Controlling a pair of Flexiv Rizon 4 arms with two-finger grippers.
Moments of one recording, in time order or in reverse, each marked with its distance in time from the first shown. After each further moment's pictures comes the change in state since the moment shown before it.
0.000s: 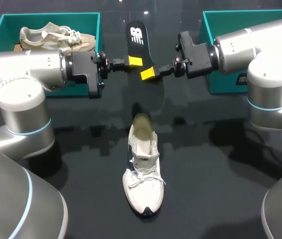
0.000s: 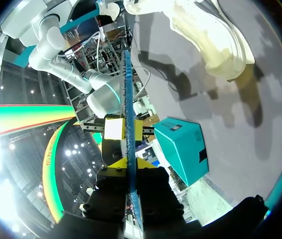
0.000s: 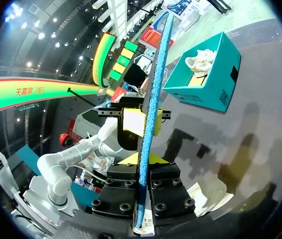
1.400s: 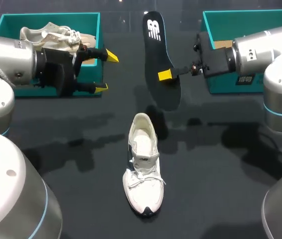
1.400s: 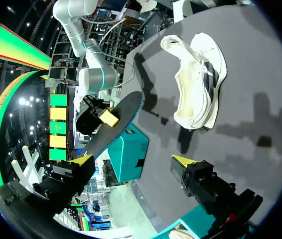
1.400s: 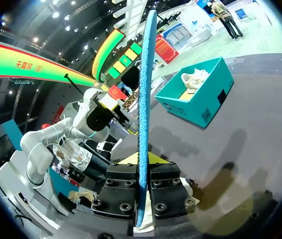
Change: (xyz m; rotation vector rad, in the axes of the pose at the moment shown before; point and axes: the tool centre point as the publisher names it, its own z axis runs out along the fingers) left arm 0.012 -0.021 -0.086 -0.091 0.422 -0.549; right arm -0.027 -0.005 -0.044 -0.043 -0.102 -0.225
